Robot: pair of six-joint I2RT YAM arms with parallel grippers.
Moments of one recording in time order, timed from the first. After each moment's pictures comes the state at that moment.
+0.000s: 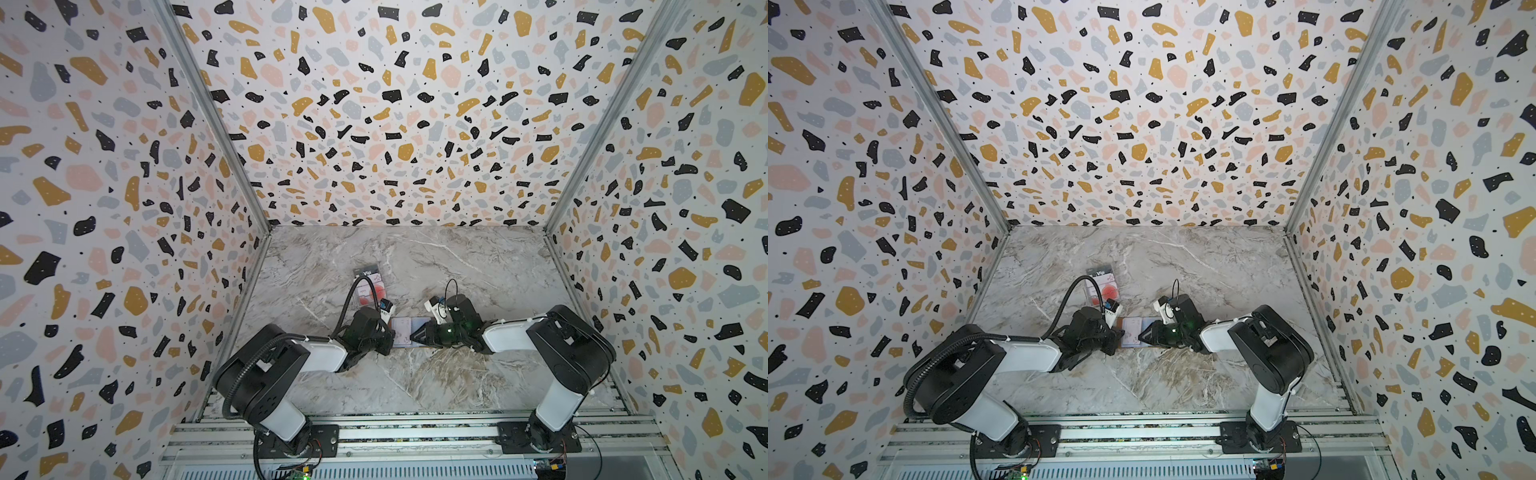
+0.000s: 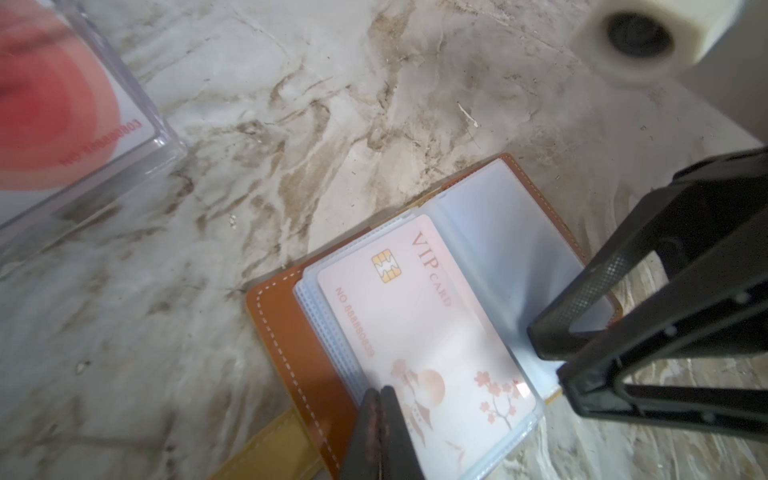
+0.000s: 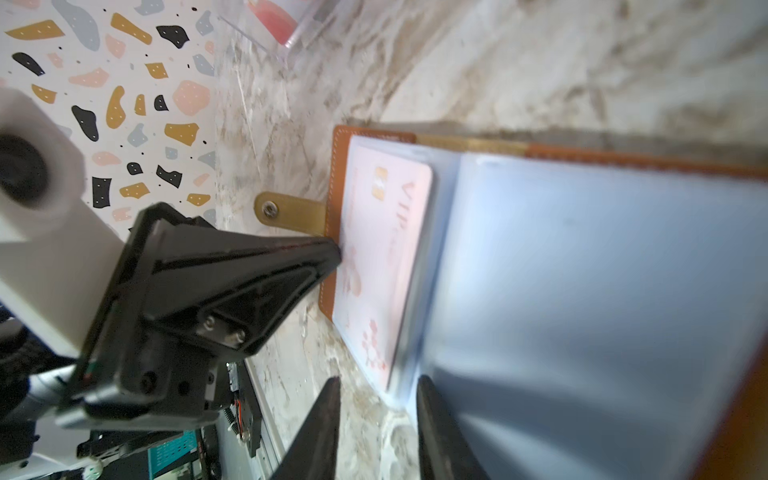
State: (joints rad) left arm -0.64 1.57 0.48 0.36 0.15 -0.21; right arm 0.65 1.74 0.63 0.39 -0.62 0.82
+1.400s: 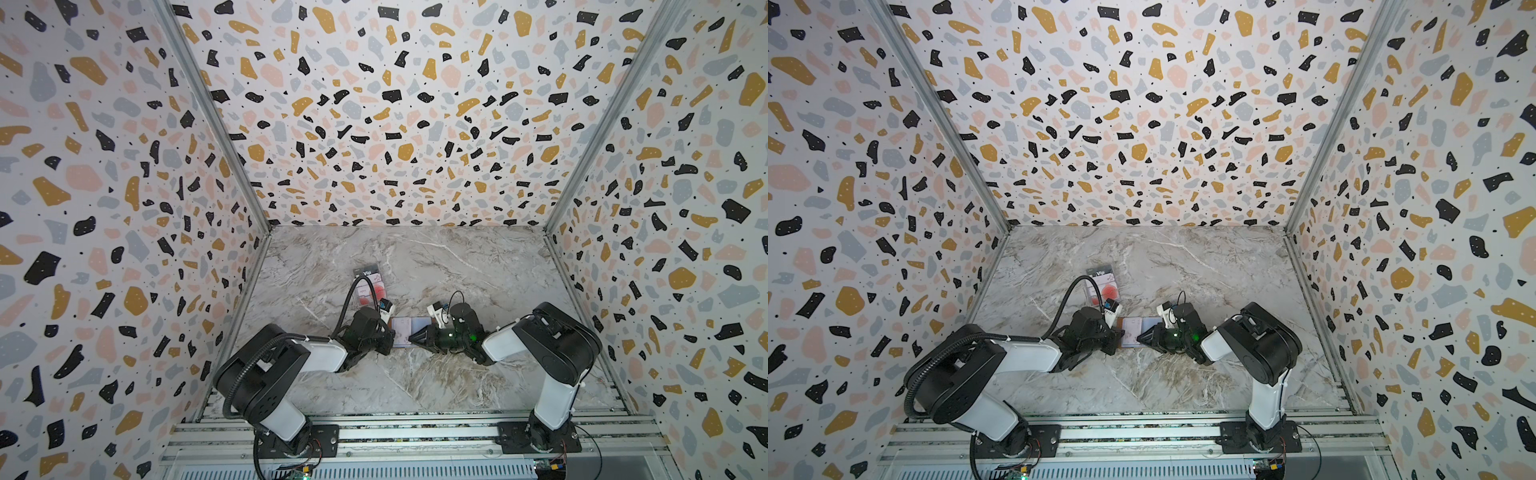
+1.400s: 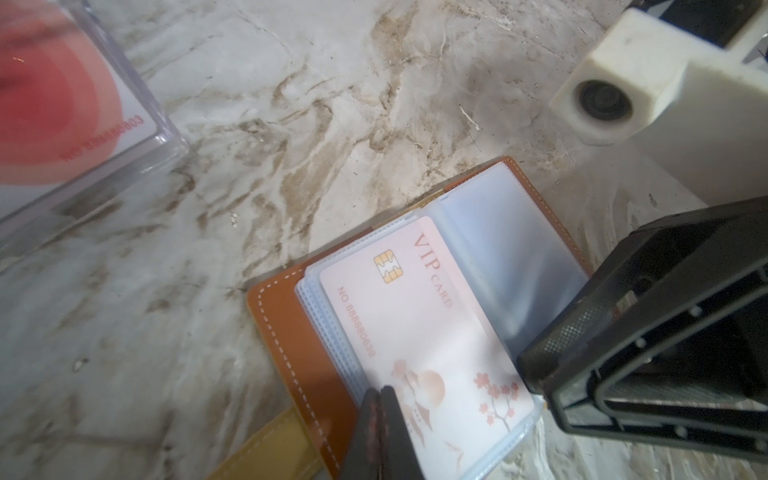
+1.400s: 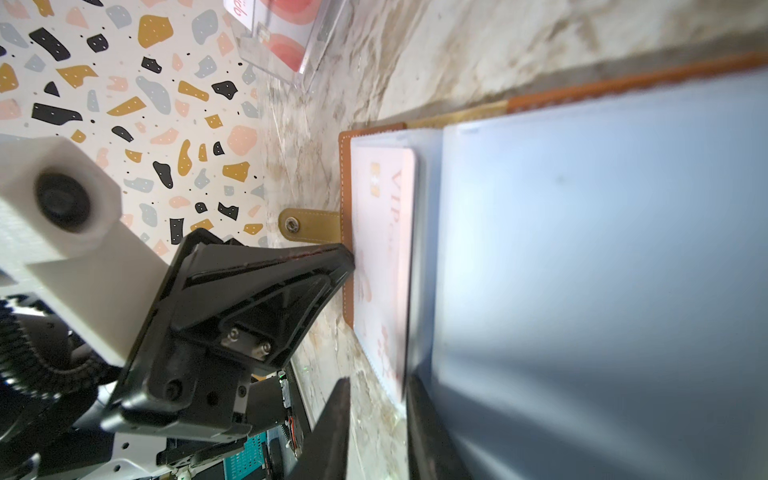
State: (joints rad) left arm -0.64 1.58 0.48 0.37 0.15 -0.22; right arm 0.67 1.83 0.55 0.71 -0.65 1.04
